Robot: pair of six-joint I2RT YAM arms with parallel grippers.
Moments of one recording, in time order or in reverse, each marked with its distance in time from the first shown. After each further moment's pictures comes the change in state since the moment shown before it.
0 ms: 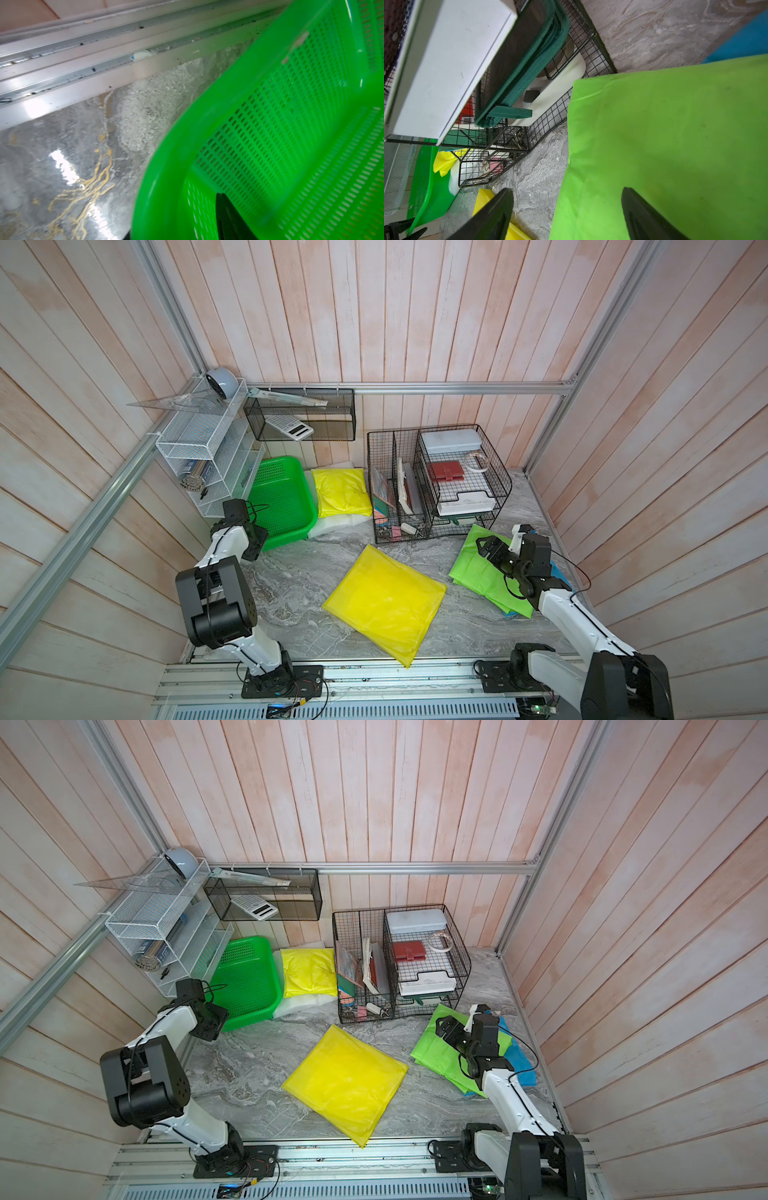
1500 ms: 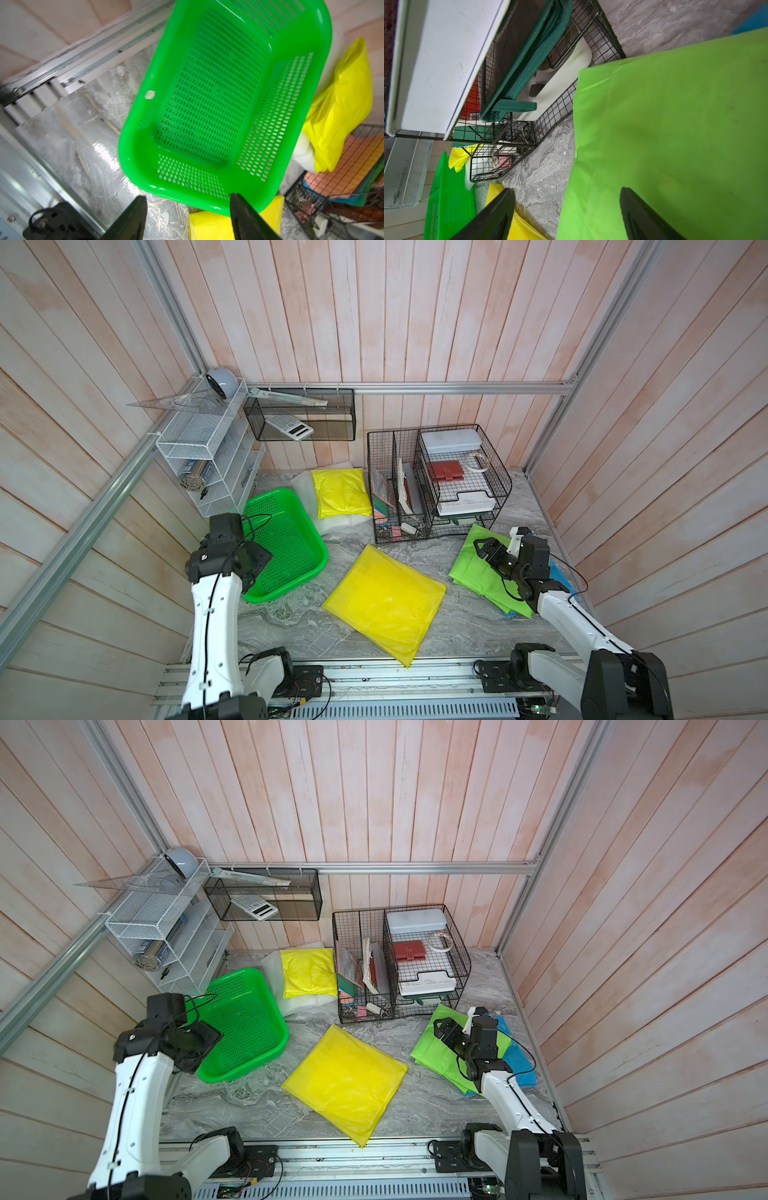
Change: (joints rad) left arm -0.177 -0.478 0.072 -0.596 -0.008 0.154; right arm 0.005 0.005 -0.033 0.045 -0.045 0.053
